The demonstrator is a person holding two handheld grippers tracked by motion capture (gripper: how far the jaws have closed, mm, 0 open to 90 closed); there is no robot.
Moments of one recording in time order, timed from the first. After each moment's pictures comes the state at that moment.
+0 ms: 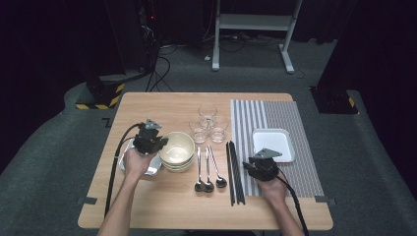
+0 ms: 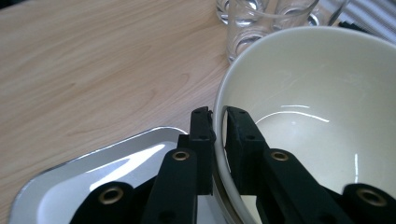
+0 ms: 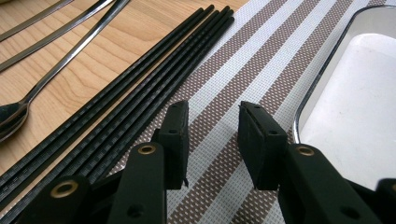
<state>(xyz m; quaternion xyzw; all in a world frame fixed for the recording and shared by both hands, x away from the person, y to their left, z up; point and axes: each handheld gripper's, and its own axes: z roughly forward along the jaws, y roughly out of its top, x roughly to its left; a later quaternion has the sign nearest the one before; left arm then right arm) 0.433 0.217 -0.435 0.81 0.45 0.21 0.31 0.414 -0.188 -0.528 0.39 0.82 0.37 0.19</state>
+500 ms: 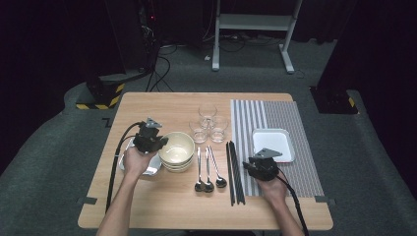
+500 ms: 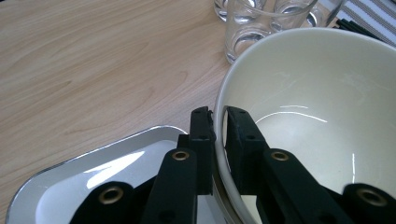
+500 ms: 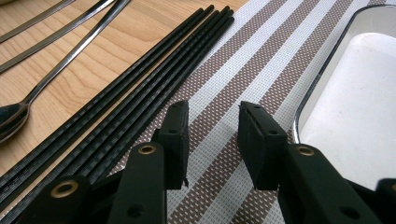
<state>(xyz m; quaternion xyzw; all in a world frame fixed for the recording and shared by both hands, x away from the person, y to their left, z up) 0.437 0.219 -0.433 0.81 0.45 0.20 0.31 0.414 -0.188 -0.528 0.39 0.82 0.37 0.18</state>
